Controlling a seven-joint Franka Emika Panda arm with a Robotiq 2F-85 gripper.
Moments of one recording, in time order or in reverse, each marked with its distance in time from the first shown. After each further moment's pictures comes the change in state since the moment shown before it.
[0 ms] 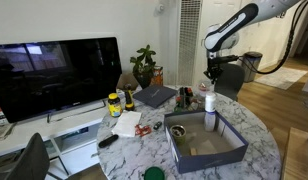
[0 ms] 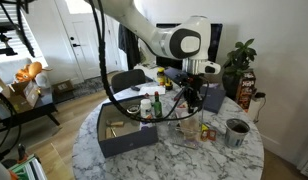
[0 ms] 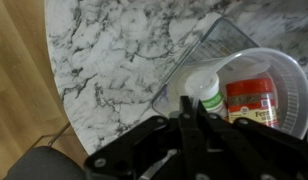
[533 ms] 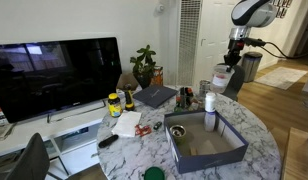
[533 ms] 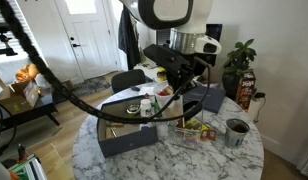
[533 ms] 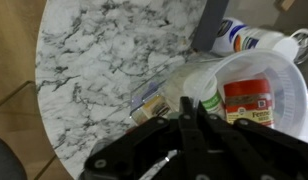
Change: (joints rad) arm -0.098 -0.416 -0.001 -0.293 0.178 -0.081 -0.518
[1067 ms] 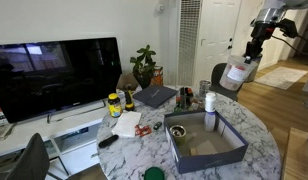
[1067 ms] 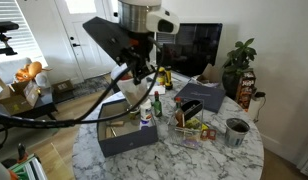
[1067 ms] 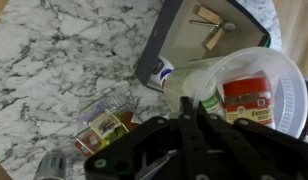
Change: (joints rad) arm 0.007 -0.442 -0.012 -0.281 0.097 -0.144 -0.098
